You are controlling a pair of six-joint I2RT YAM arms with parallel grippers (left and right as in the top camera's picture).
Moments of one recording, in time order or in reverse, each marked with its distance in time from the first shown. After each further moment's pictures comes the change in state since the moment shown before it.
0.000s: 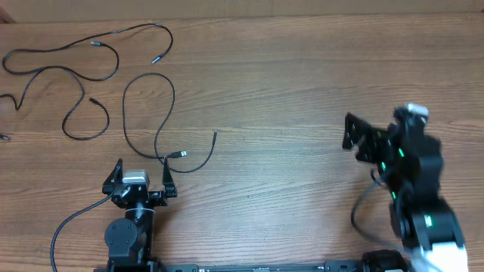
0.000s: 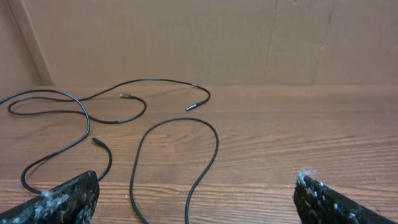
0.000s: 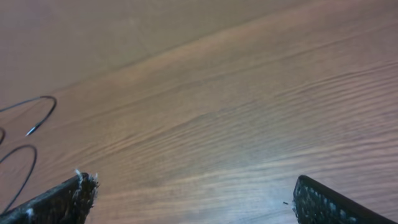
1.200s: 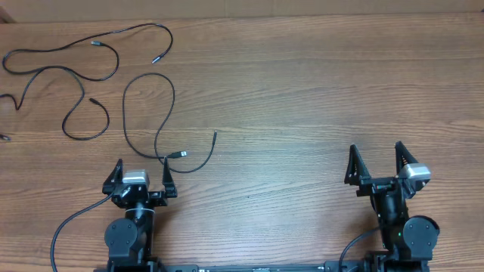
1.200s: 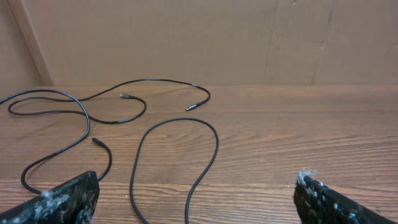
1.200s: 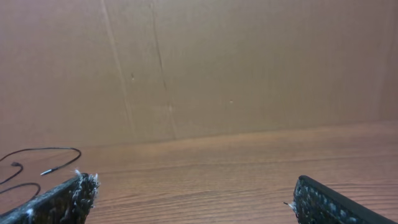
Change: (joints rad) left arm 0.000 0.000 0.000 0.001 0.000 0.000; right arm -0.104 -0.673 -0.600 0.500 -0.136 -0.183
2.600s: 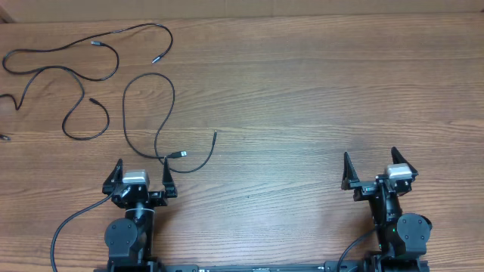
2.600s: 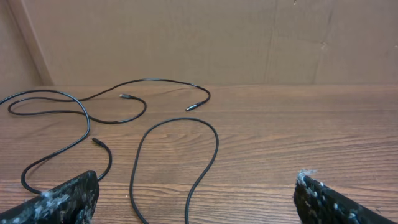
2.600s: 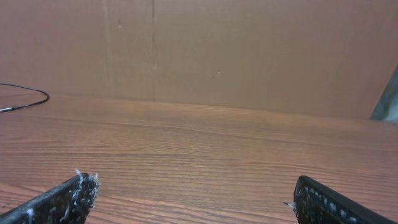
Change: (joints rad) left arm 0.000 0.000 0.000 0.000 0.000 0.000; right arm 0.008 -0.045 -0.041 -0.127 0.020 -0.226
